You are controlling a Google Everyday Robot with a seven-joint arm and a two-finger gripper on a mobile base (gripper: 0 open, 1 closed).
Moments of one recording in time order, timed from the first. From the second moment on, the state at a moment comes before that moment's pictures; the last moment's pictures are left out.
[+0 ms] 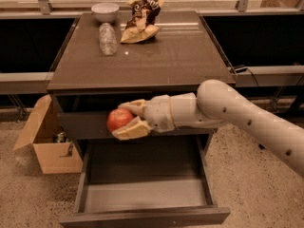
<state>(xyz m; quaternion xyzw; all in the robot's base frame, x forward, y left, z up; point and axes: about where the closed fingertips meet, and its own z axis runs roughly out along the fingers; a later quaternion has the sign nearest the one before) 0.523 0.071 0.785 -0.55 0.59 0.38 0.45</state>
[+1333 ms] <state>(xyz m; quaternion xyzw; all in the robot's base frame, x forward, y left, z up) 0.509 -0.028 0.629 -0.49 0.71 0.34 0.38</state>
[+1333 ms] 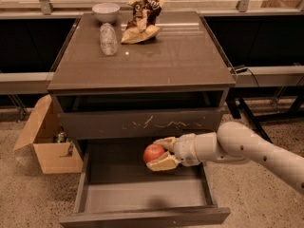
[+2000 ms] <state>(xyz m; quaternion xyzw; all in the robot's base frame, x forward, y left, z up) 0.518 -0.035 0.559 -0.48 0.74 0.34 0.33</state>
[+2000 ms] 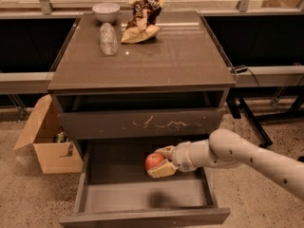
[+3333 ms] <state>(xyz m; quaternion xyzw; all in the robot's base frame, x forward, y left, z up) 0.547 -0.059 0.406 -0.42 0.80 0.31 0.30</state>
